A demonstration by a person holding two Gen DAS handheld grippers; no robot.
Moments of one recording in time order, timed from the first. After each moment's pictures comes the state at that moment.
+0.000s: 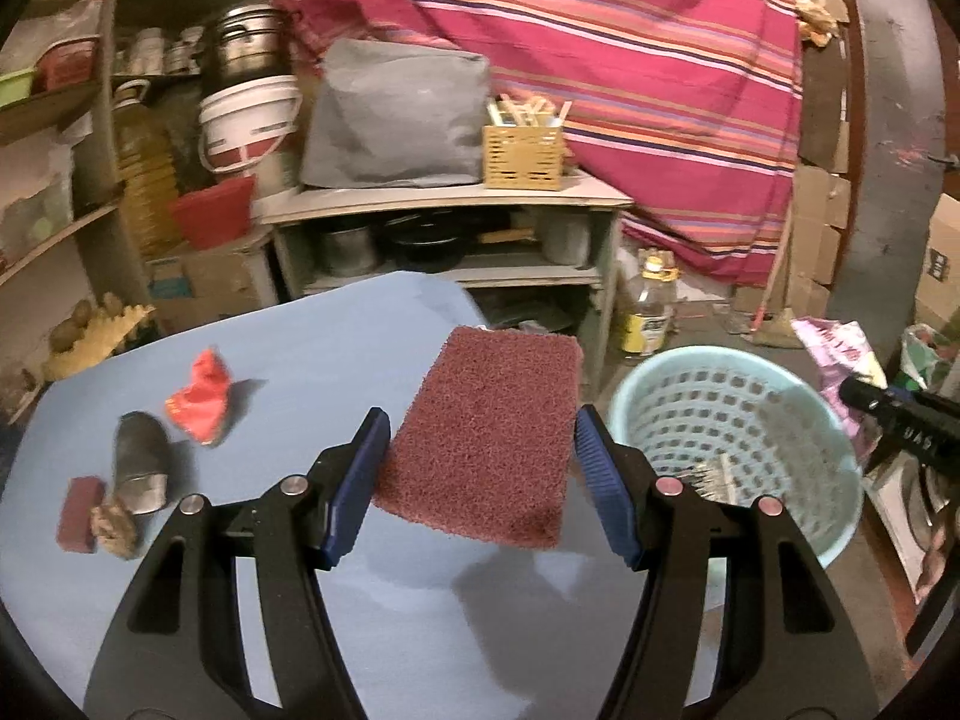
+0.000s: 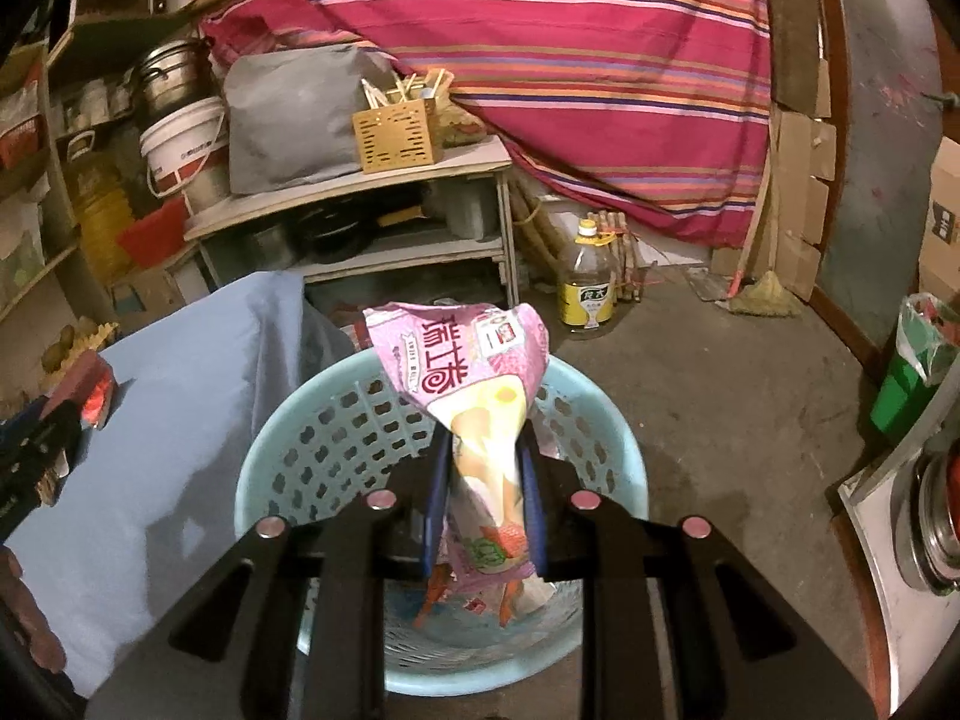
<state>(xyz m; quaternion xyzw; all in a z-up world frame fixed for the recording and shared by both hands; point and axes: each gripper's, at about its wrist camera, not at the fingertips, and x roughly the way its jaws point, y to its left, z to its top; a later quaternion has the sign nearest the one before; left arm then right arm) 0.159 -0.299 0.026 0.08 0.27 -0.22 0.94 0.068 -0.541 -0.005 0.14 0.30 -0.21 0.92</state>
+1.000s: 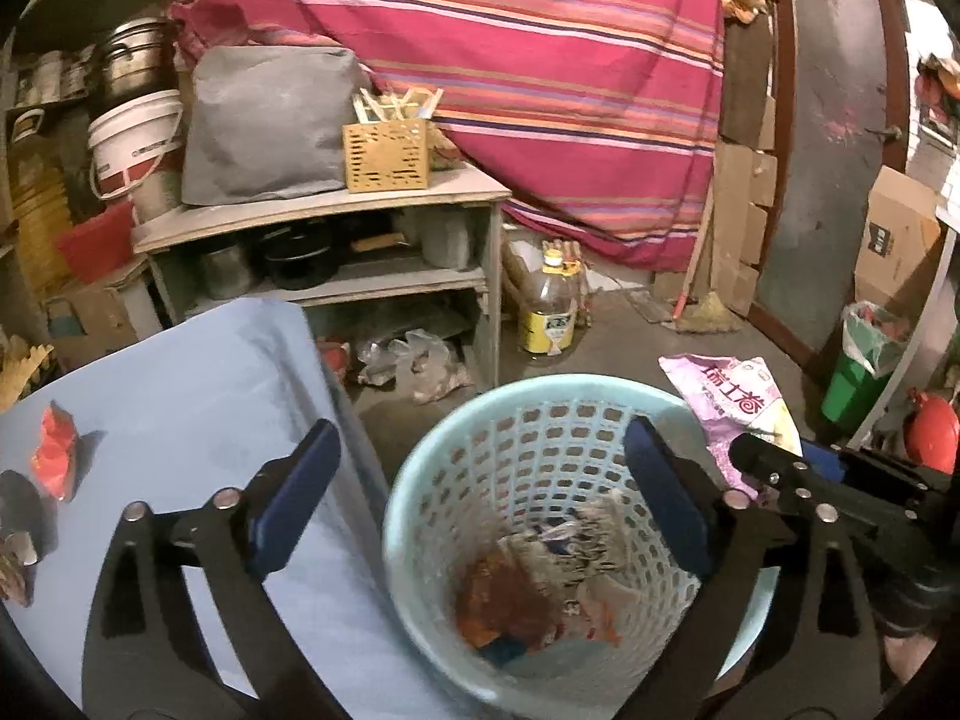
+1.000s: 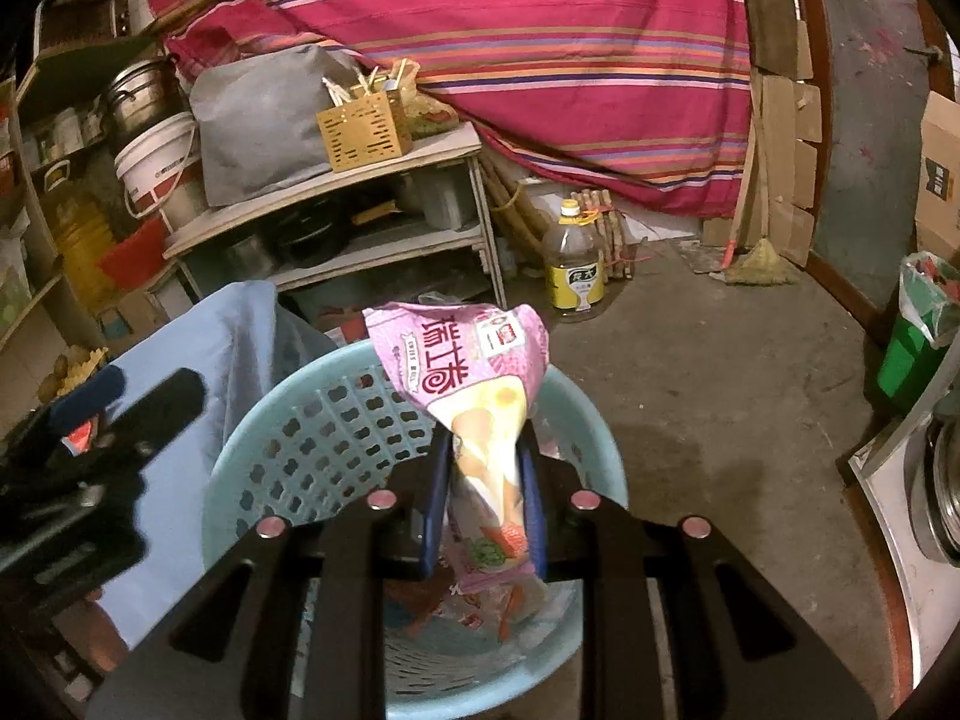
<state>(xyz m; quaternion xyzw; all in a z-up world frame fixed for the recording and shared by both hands) 0.162 -0.412 0.017 0.09 0.27 -0.30 0.91 0.076 -0.567 -0.024 0.17 0.31 -0.22 0.91</state>
